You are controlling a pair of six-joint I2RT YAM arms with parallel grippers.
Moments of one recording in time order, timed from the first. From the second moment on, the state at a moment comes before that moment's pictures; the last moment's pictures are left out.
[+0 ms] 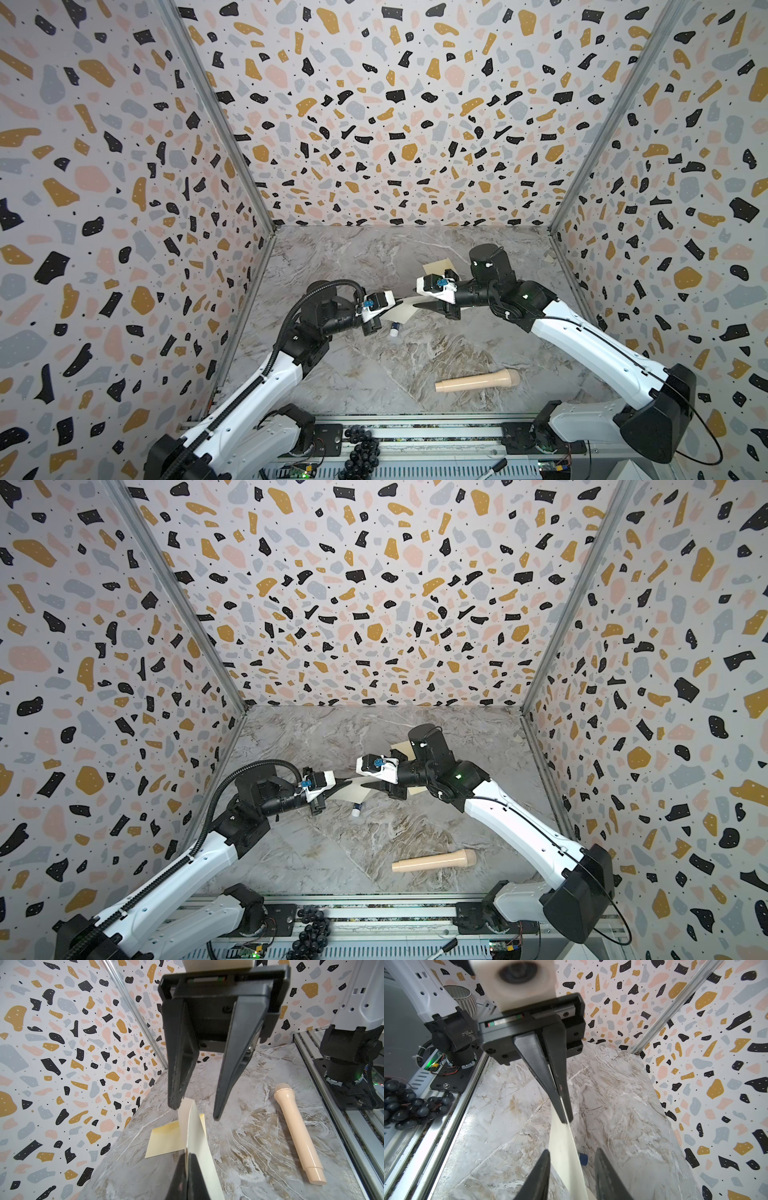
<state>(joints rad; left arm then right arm) -0.46 0.95 0.67 0.10 0.72 0.54 0.72 1.32 1.22 -0.42 -0.63 -0.69</state>
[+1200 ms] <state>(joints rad) -0.46 0.91 0.66 0.13 0.61 0.53 0.68 1.35 1.19 -0.44 -0.56 -0.70</state>
